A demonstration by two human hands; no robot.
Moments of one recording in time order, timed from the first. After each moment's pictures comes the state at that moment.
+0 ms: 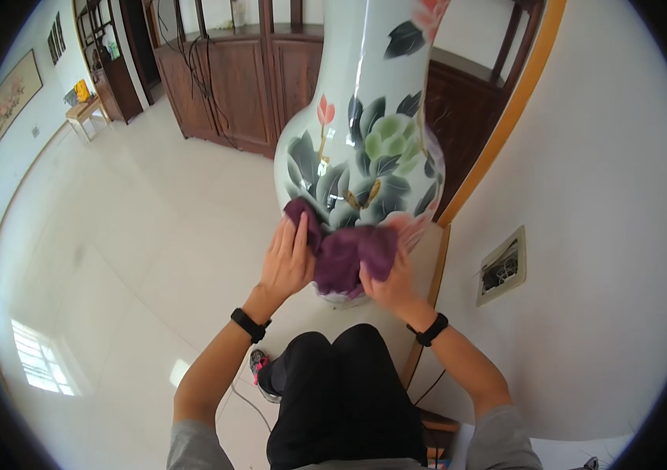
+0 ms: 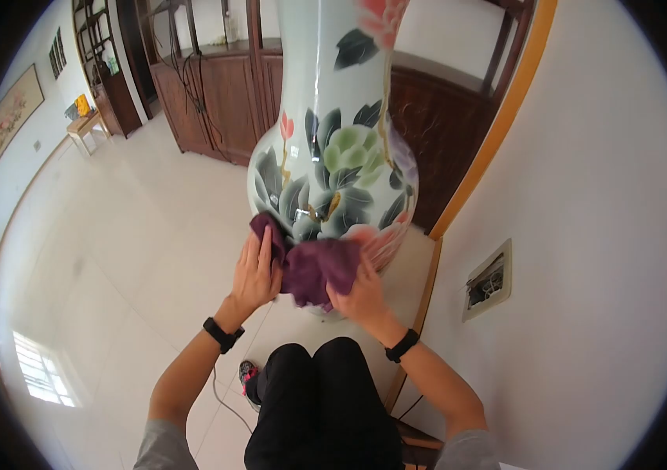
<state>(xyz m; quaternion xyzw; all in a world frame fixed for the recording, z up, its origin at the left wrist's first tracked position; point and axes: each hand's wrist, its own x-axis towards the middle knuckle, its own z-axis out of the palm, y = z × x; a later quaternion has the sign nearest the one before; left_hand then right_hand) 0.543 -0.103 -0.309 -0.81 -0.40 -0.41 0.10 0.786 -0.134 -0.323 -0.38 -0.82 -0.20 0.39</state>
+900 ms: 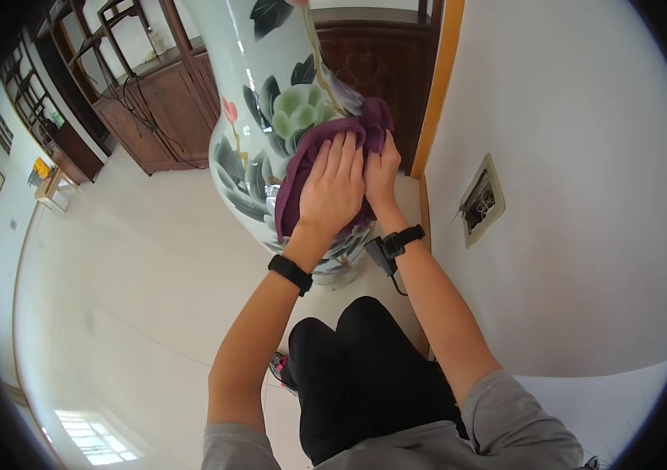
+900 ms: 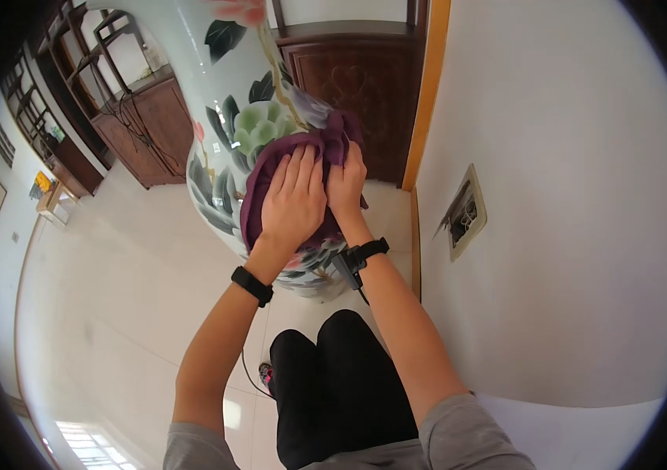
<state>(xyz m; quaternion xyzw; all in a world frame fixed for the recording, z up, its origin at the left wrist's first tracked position) 0.709 -0.068 -0.228 -0.85 -0.28 -0.33 0.29 0.838 -0.034 -0.279 -0.47 -0.47 0.03 0.75</state>
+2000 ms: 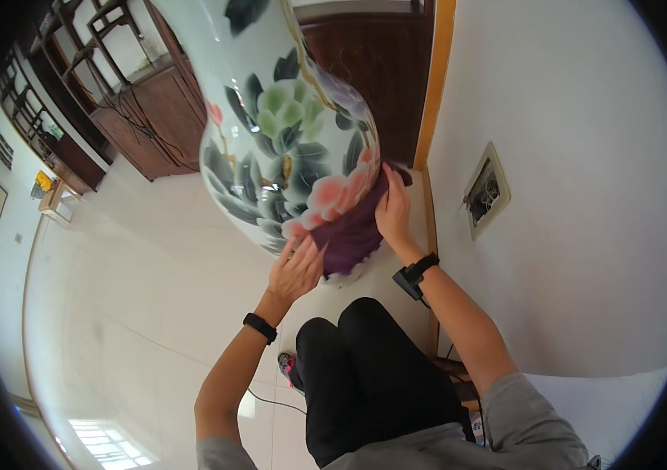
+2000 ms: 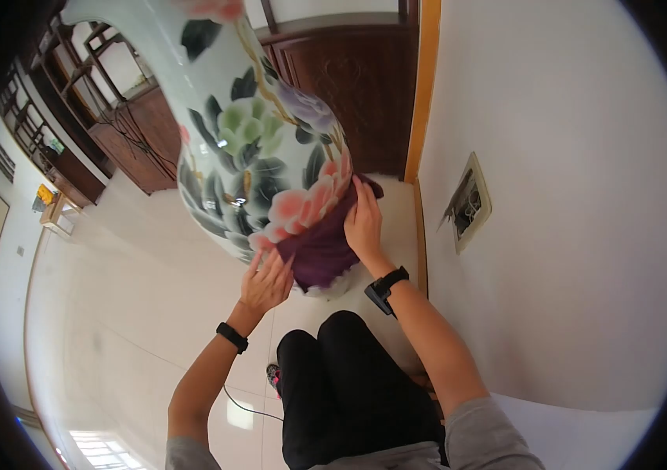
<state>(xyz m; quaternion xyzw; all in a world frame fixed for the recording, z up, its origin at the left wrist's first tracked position) 0.592 -0.102 -0.373 -0.91 -0.18 -0.27 0.25 0.862 -0.087 -0.383 -0.59 -0.55 -0.08 0.59</state>
